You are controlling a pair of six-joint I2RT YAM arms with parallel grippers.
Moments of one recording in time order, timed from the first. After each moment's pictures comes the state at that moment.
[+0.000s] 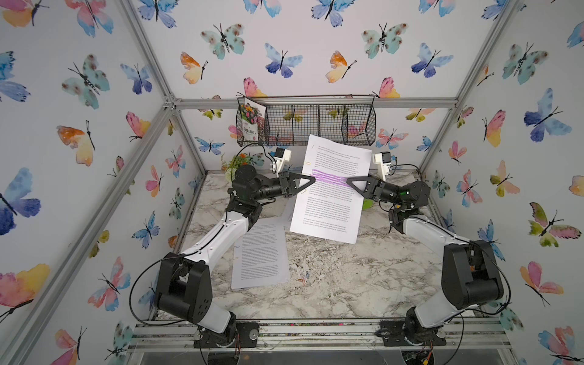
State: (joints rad) left arm -0.37 1.52 1.18 0.60 1.05 -1.20; right arm 0.22 1.60 1.00 1.17 -1.13 1.14
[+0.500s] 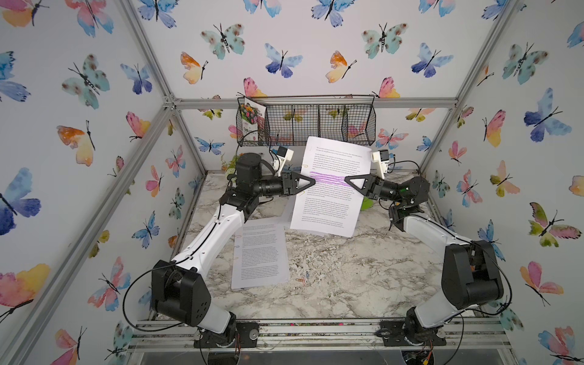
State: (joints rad) left arm -0.36 1.50 1.38 -0.06 1.01 -0.73; right arm 0.22 1.60 1.05 1.07 -1.18 1.10
